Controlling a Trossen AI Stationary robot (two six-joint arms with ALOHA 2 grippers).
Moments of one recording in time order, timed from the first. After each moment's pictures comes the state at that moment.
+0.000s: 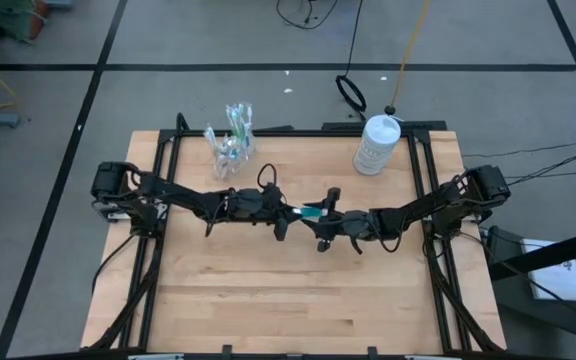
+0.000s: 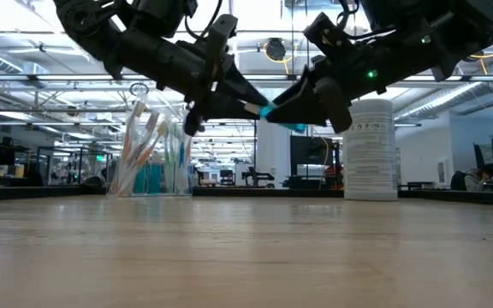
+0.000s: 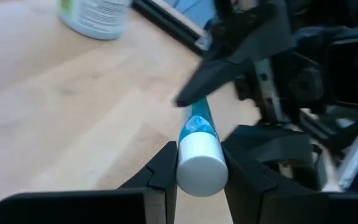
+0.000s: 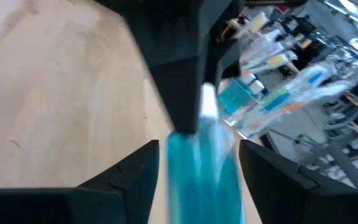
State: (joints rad) left arm 0.00 1.66 0.78 0.54 -0.10 -0.59; right arm 0.17 1.61 0.64 0.67 0.53 -0.42
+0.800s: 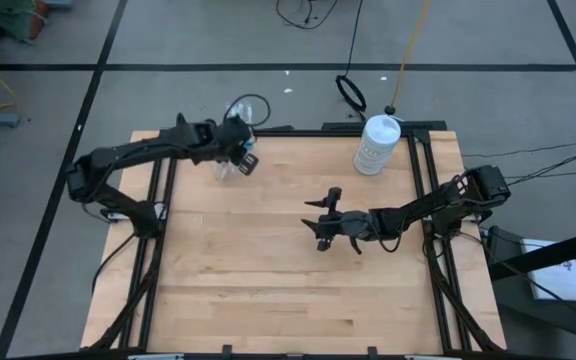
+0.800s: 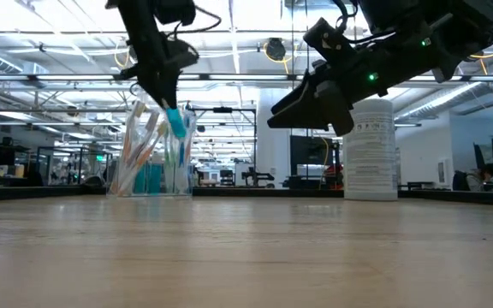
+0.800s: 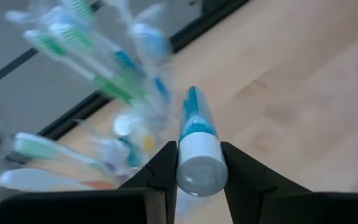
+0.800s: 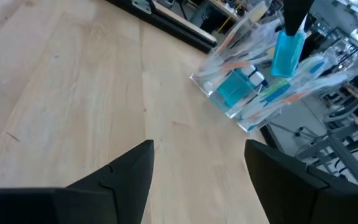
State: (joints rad) left arm 0.42 1.44 1.27 -0.86 -0.34 -0.37; right arm 0.17 1.61 0.64 0.64 0.55 -0.40
